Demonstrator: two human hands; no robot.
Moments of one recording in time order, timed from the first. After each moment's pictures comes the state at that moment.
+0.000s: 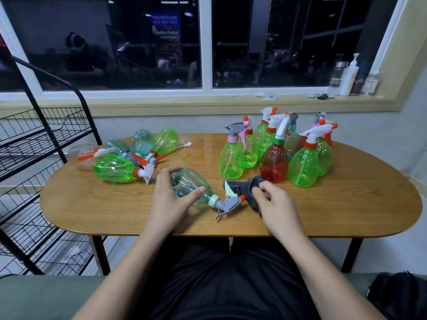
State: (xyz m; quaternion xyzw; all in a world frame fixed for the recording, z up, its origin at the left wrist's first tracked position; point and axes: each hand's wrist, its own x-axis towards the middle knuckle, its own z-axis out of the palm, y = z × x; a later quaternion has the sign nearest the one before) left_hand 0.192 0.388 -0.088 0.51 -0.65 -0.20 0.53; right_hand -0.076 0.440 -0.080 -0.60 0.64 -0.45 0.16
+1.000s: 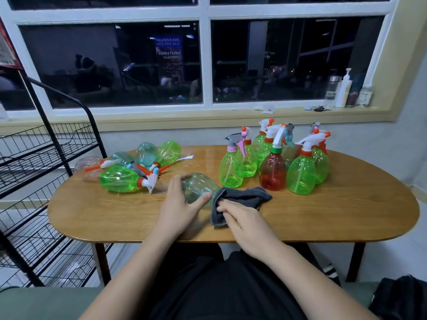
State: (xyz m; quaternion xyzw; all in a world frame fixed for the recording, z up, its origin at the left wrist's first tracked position) left_hand 0.179 0.390 -0.082 0.52 -0.70 -0.14 0.47; right_hand -0.034 0.452 -0.088 -0.79 0.48 -0.36 0.11
